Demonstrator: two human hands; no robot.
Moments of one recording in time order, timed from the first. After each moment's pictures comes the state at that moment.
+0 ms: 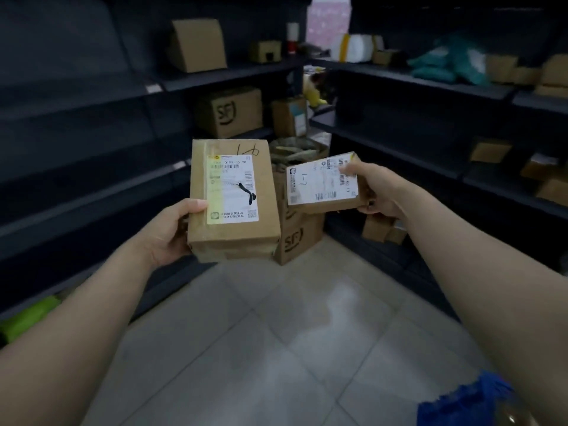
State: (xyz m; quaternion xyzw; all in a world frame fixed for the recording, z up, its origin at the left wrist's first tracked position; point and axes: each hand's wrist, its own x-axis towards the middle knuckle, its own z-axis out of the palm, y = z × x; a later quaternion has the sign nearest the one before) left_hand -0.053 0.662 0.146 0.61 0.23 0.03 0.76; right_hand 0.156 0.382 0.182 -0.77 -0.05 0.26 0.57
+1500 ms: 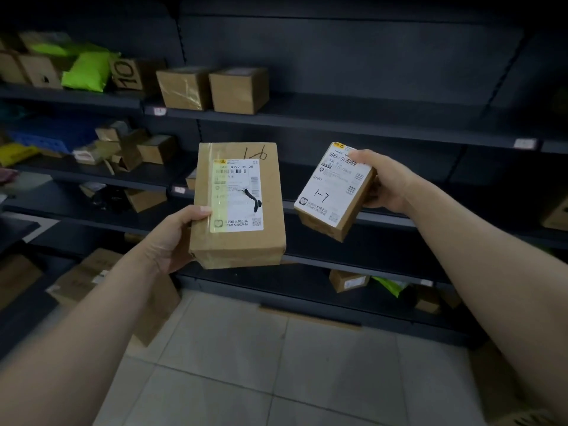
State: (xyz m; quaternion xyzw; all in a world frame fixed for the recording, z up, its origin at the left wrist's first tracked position) left_hand -0.343 0.980 0.156 0.41 0.47 0.42 0.66; right_hand -0.003 1.012 0.205 -0.62 -0.42 0.49 0.45
